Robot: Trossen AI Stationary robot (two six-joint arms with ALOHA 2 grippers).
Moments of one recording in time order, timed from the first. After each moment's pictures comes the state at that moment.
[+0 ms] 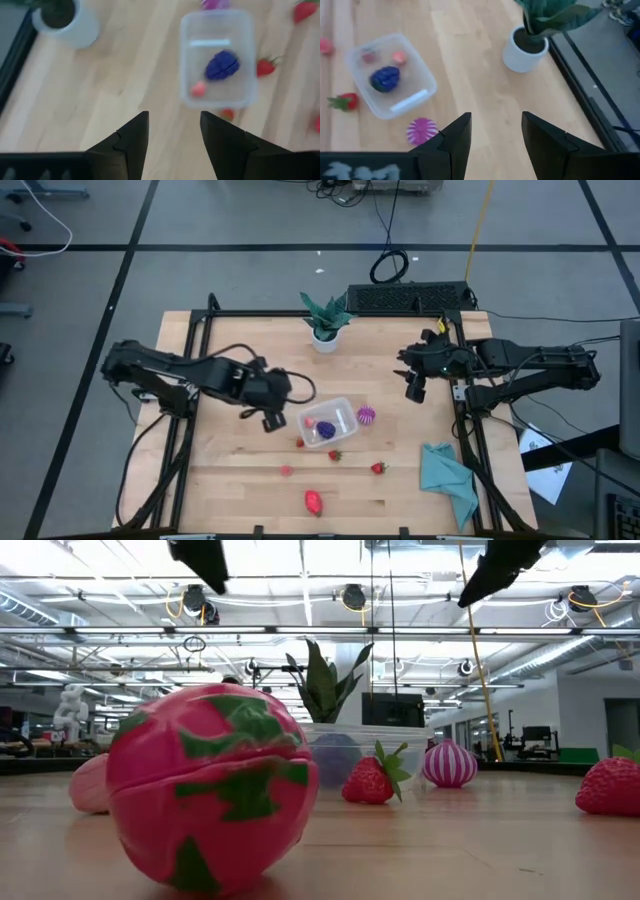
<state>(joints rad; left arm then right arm) -0.23 1.49 1.49 -1.16 -0.34 -0.49 0.01 0.96 1.03 -0.87 0.32 0.14</state>
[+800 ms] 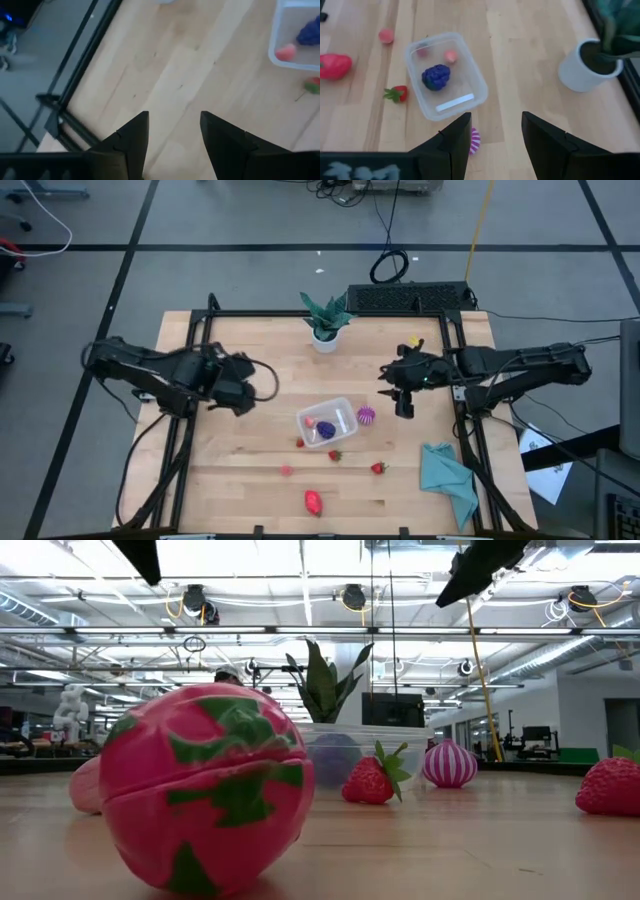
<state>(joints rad) -0.28 1.35 1.49 -1.58 -0.53 -0.75 0.07 1.08 1.04 -0.75 0.16 0.08</state>
